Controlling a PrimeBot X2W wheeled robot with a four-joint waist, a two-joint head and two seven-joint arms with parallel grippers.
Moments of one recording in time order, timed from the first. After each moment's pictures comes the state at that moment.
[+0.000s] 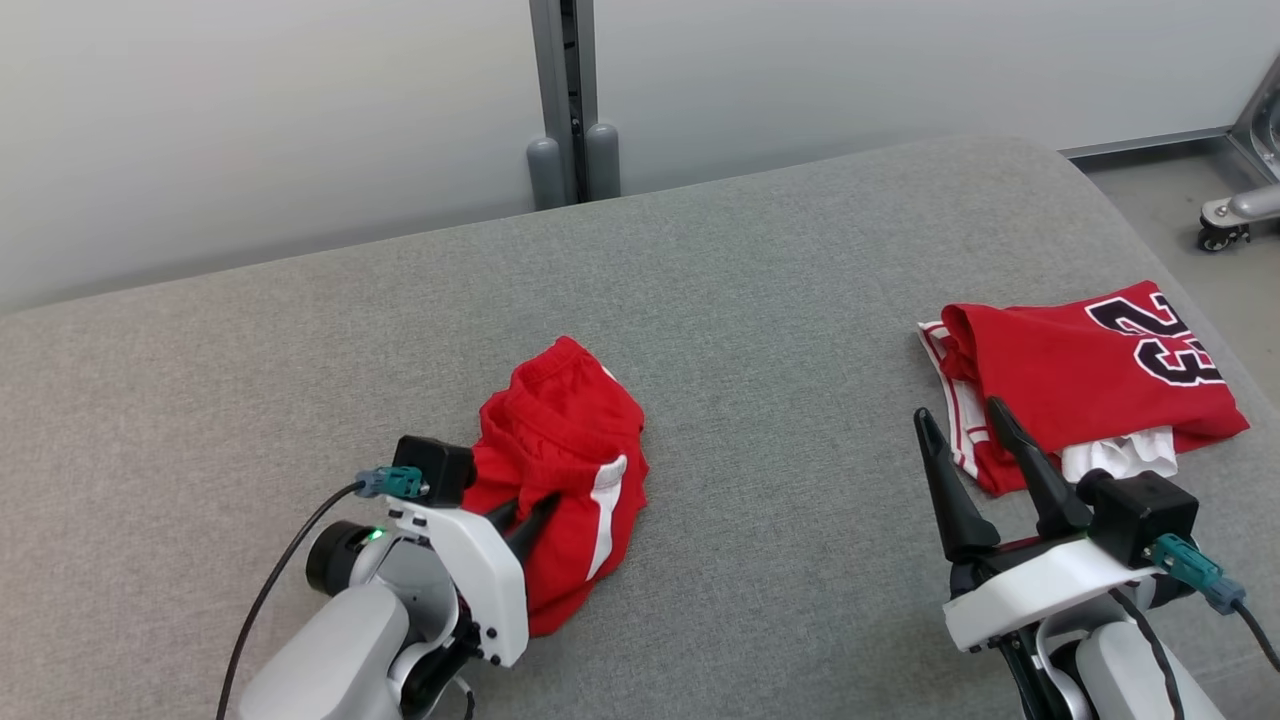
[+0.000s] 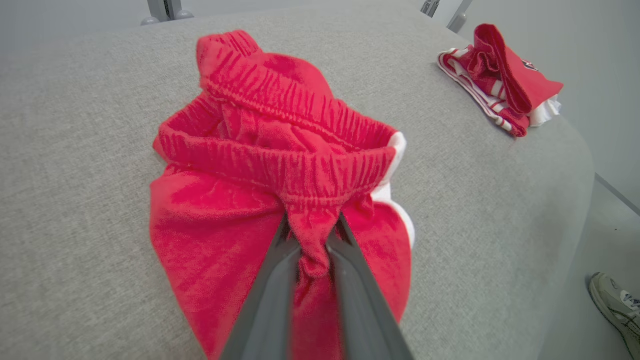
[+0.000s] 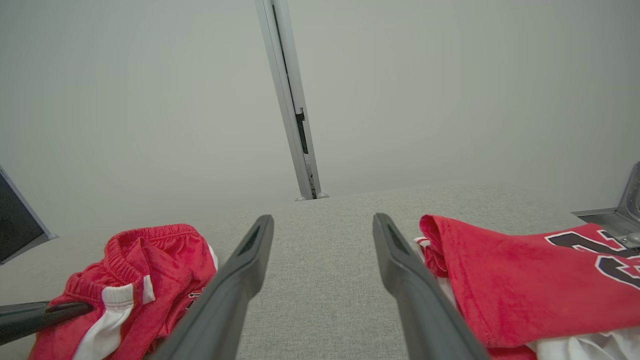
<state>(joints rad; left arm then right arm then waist) -0.48 0.21 -0.70 0.65 -0.75 -0.12 0.10 -0.23 -0.13 0.24 0.32 0.37 0.13 -0.26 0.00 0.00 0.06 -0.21</state>
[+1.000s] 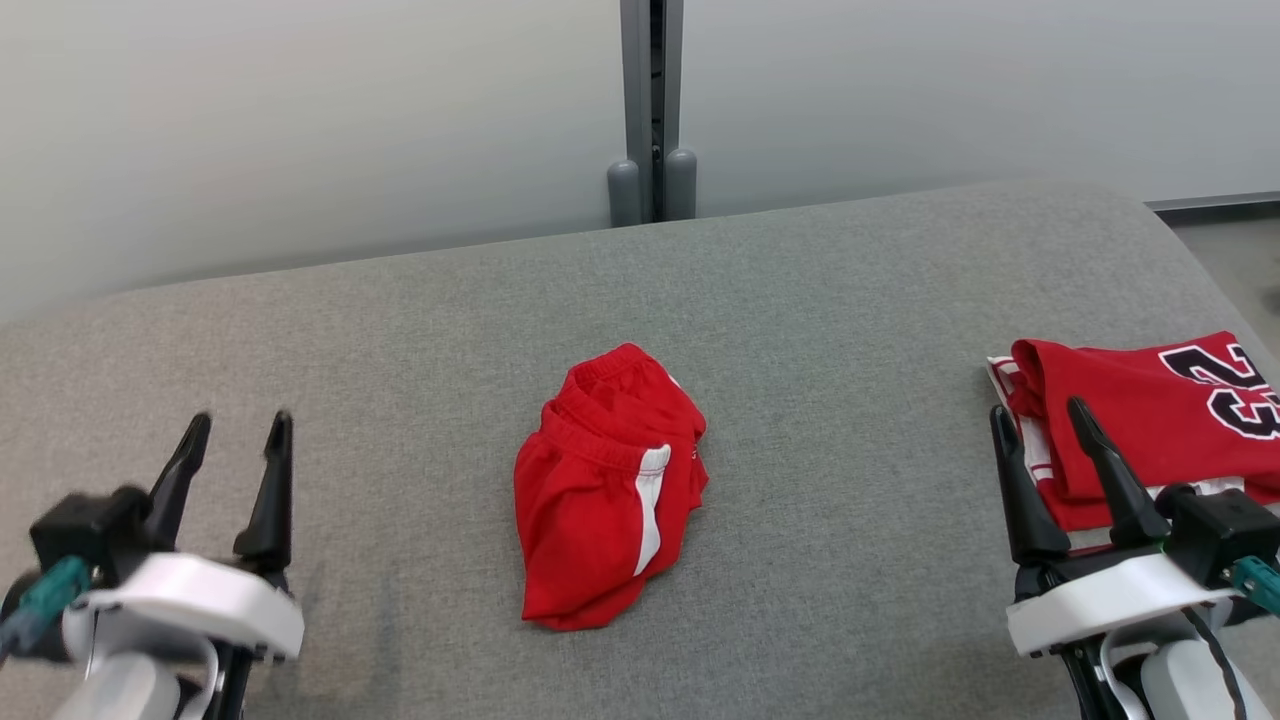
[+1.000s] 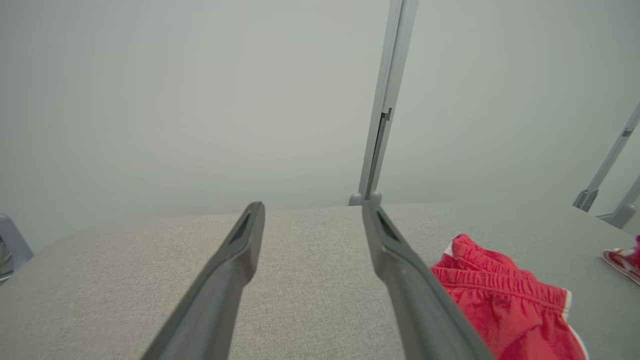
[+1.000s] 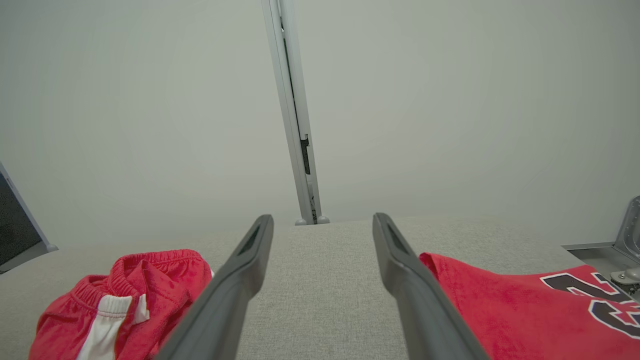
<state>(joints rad) -0.27 0.50 -0.46 0.24 -0.78 0.16 -0.25 -0.17 -0.16 0.14 0.24 0.33 0.13 -0.26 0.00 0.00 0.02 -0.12</state>
